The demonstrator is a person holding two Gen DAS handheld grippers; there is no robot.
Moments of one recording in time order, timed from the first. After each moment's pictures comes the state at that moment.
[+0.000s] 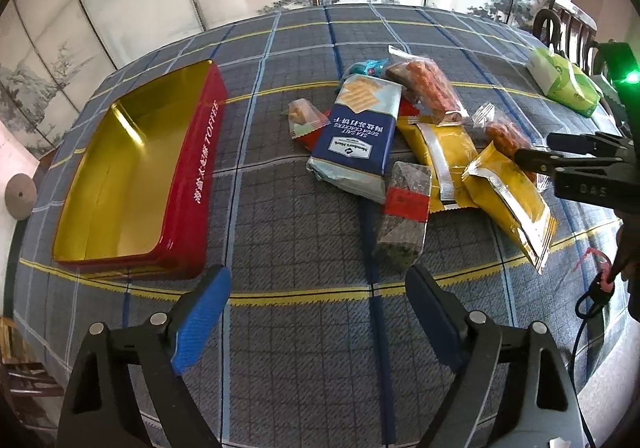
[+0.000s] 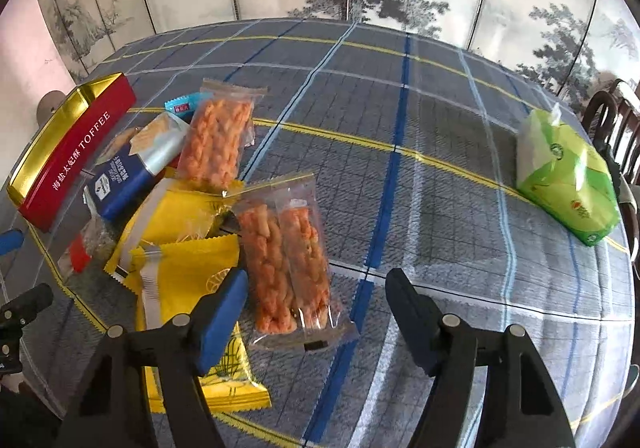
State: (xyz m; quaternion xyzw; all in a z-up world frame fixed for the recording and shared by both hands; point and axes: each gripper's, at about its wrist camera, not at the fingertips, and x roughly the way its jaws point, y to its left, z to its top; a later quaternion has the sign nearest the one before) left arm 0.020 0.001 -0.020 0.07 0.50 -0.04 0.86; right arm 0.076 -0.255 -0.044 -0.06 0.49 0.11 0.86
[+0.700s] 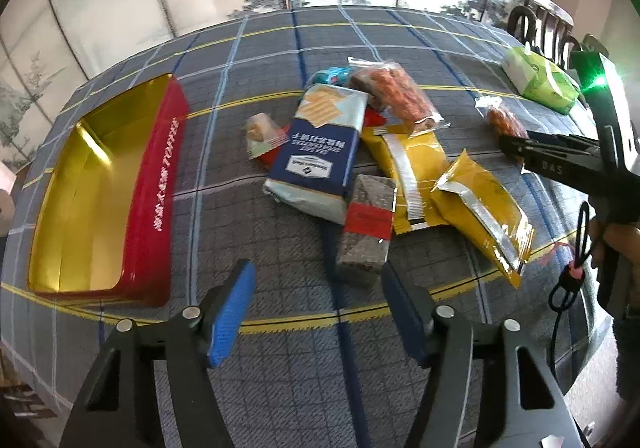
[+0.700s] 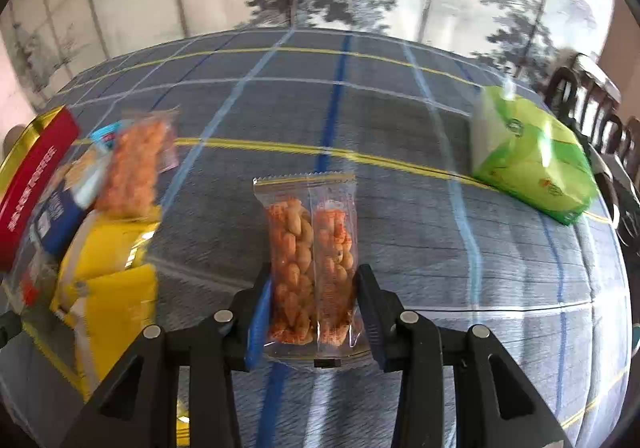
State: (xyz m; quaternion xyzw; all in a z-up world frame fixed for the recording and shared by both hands) left arm 0.035 -0.015 -0.021 0.07 0.50 -0.09 0.86; right arm 0.092 -0.286 -0.058 -0.03 0.47 0.02 0.88
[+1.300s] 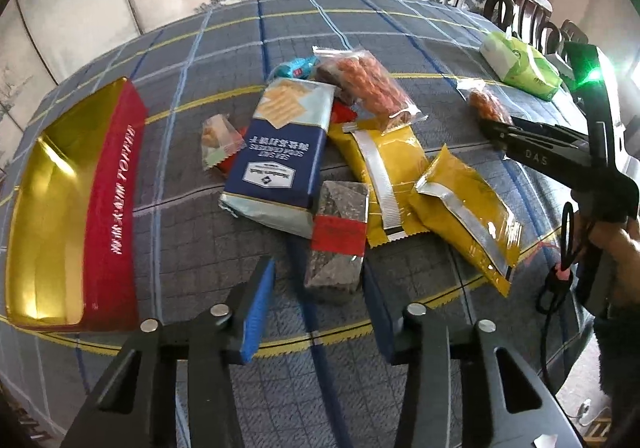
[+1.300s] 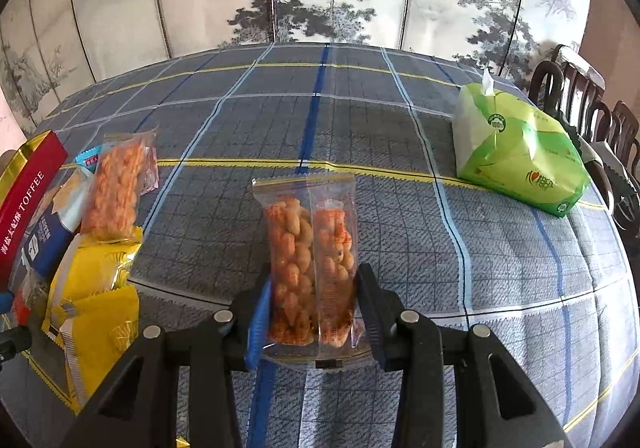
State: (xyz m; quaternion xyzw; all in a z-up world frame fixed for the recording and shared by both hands) left arm 0.052 -0.027 -0.033 0.07 0.52 -0.14 0.84; right arm 0.092 -0.294 -0.062 -0.01 0.44 0.00 0.90
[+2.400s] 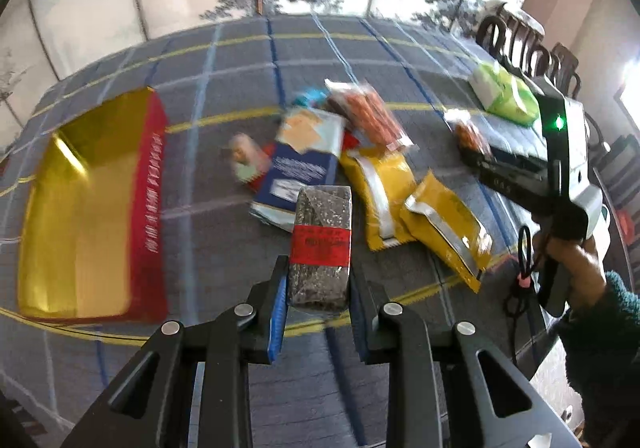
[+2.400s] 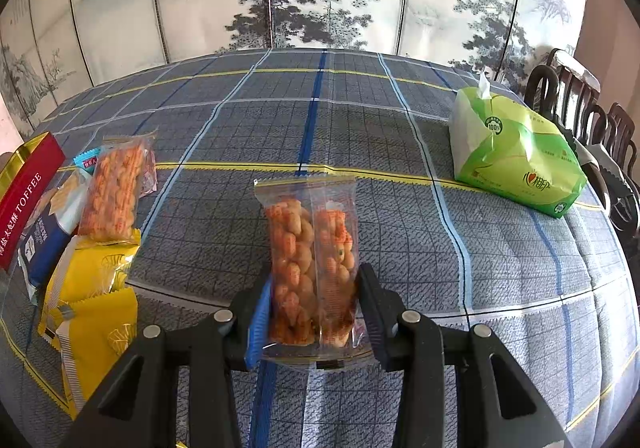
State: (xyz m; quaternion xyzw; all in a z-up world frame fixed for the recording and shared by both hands) left arm 0.044 0.010 0.010 0.03 0.50 -0.15 0.85; right arm 0.086 -0.290 -0.063 -0.01 0.43 -0.01 0.90
